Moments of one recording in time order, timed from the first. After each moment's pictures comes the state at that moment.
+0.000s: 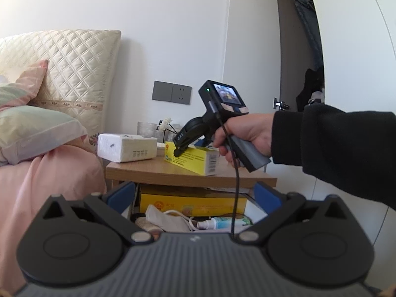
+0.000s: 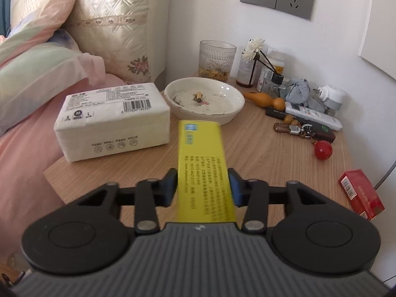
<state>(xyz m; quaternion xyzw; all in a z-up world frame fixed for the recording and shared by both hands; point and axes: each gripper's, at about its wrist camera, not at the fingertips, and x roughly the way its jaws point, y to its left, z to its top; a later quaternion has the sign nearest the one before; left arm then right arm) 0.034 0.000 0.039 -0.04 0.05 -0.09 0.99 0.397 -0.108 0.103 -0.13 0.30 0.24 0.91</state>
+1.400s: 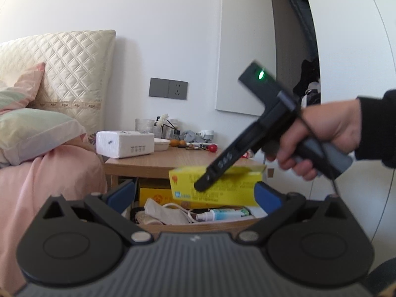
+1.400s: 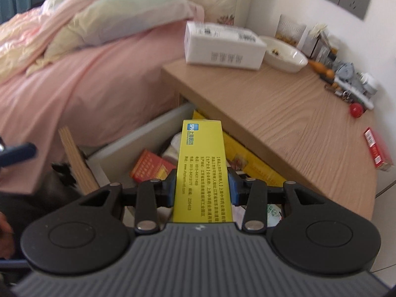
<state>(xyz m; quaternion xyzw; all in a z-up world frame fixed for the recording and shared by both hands) 0.030 -0.007 0.034 -0.02 0.06 -0.09 0.99 0.249 -0.132 0.083 -0.23 0.35 0.36 0.83</state>
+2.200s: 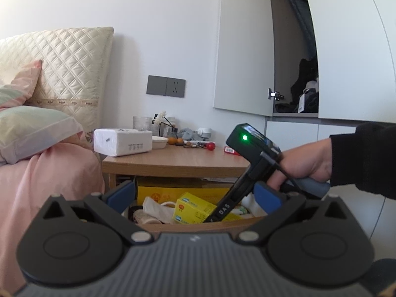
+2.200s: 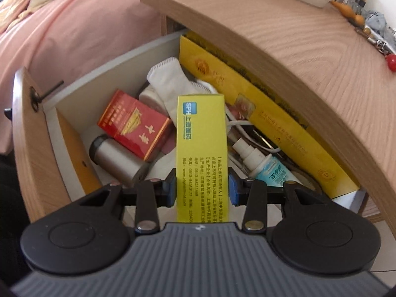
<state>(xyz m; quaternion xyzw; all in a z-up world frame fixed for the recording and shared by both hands) 0.031 -0.007 0.034 -0.03 0.07 -0.10 0.99 0.293 -0.140 0.007 -0.25 0.44 0.38 0.78</state>
